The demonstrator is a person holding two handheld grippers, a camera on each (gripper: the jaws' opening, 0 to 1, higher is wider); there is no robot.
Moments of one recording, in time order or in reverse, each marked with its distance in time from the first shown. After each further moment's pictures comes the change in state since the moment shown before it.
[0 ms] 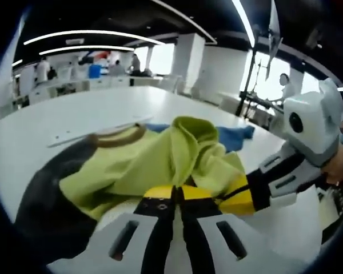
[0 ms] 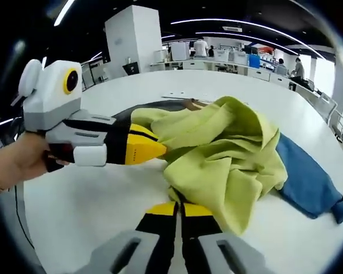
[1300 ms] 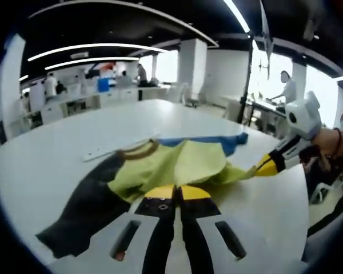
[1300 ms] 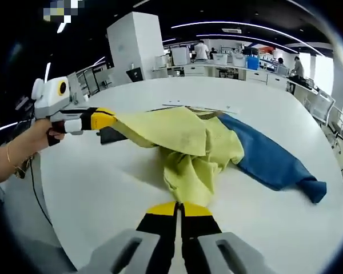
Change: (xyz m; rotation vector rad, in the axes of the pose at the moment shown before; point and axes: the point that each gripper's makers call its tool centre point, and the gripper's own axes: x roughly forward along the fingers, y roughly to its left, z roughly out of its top) left arm -0.109 -0.010 0.032 0.079 -0.043 0.096; right arm -0.112 -0.021 -0.028 0.021 -0.024 0.023
